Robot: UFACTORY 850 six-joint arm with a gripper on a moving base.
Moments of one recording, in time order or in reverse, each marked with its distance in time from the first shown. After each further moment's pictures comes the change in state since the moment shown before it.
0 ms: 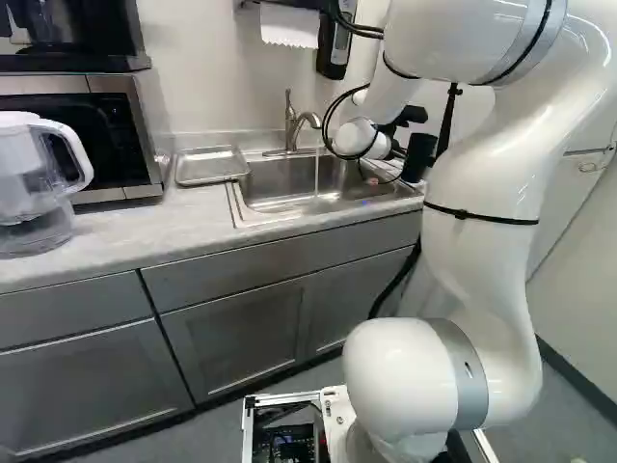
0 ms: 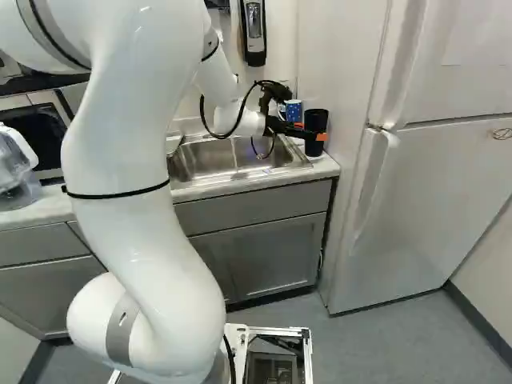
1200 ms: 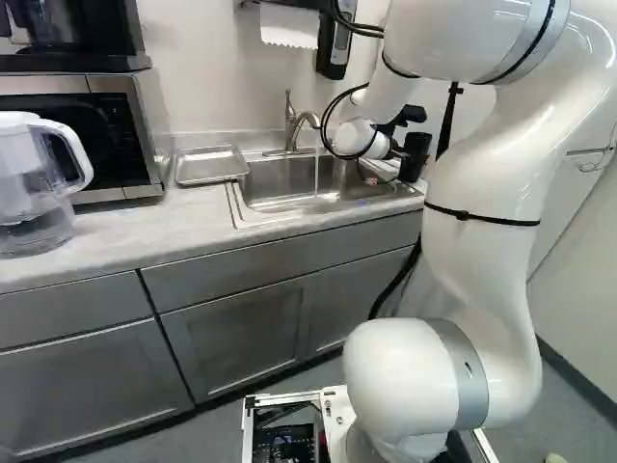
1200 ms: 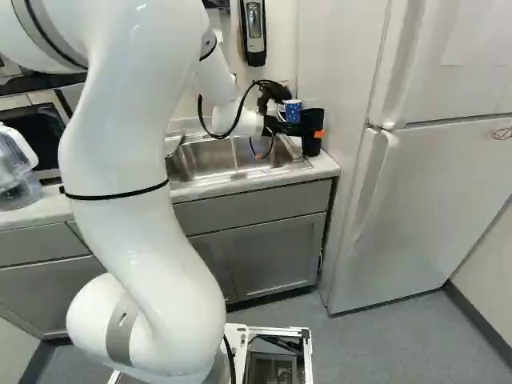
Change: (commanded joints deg) arm 1.5 1.4 1.2 0.0 0.0 0.0
